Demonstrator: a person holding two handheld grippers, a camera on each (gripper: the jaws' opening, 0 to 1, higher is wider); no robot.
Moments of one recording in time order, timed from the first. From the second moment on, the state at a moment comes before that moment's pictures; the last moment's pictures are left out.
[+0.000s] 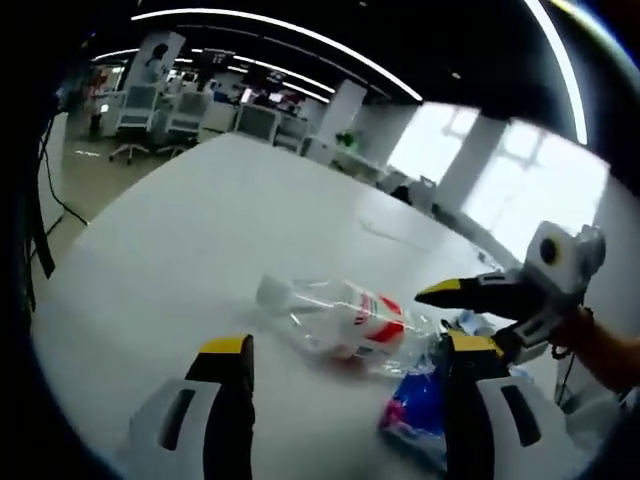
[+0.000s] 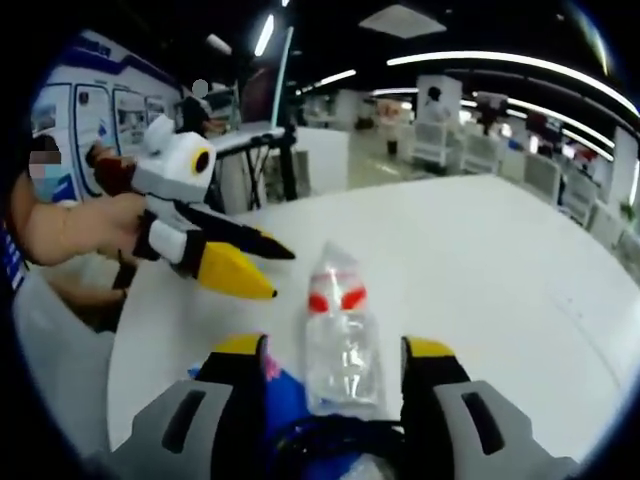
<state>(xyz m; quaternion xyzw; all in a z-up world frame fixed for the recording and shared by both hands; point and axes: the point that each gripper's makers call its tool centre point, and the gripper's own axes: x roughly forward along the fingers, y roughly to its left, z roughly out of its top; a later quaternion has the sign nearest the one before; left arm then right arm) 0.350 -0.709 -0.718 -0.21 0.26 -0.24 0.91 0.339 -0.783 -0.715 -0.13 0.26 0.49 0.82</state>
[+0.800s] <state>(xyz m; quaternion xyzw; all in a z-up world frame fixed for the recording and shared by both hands) 0.398 -0.706 -0.730 -0.36 0.25 -0.20 0.88 0.354 -0.769 -0.732 -0.13 0.25 0.48 0.83</state>
